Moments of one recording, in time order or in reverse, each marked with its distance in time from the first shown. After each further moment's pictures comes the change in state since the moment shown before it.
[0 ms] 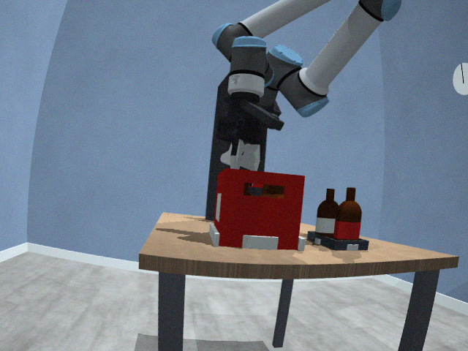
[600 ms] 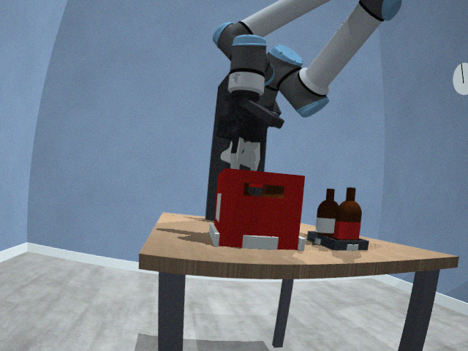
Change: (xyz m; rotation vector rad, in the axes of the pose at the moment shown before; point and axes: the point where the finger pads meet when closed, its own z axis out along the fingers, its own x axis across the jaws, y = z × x) arm 0.000 0.000 -0.005 0.000 0.000 0.000
